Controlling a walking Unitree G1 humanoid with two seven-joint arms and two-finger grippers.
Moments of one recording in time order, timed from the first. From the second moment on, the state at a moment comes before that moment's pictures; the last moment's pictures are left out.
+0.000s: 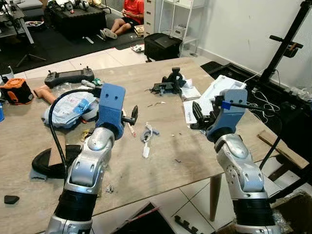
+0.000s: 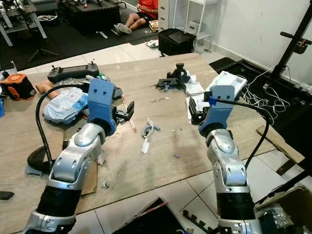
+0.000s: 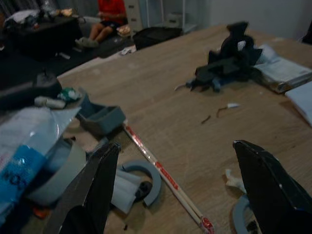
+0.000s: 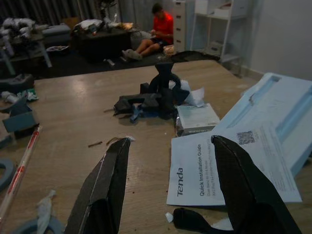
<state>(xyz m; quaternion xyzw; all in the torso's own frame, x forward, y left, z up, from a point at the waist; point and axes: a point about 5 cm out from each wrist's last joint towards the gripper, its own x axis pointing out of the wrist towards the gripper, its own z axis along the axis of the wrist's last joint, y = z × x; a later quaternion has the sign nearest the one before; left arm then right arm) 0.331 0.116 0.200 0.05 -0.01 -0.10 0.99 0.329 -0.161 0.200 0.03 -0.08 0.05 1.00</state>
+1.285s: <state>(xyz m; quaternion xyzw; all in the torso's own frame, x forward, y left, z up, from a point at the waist) 0.329 0.116 0.192 0.05 0.00 -0.11 0.99 0.333 -0.159 0.185 0.03 -0.06 0.07 1.00</state>
